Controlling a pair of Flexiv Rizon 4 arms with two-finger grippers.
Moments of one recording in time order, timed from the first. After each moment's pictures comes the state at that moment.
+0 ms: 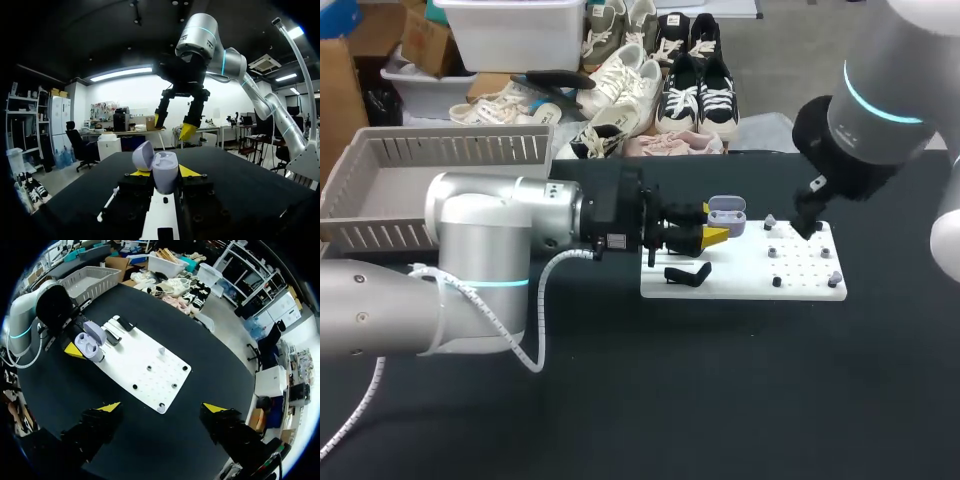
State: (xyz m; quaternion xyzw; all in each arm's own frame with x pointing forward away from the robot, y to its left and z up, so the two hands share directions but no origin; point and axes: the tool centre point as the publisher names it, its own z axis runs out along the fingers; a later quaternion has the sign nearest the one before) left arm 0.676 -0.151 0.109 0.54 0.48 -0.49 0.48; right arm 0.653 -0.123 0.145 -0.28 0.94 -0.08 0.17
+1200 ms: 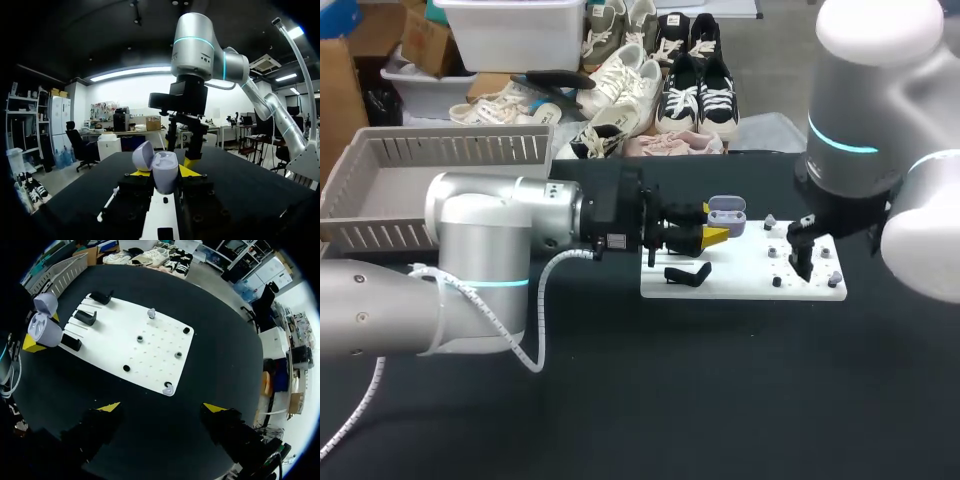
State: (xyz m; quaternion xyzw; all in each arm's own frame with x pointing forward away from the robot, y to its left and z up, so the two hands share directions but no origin) left arm 0.676 -0.151 0.109 0.54 0.48 -0.49 0.48; right arm 0.635 -0.134 0.081 -0.16 0.98 -0.09 0.09
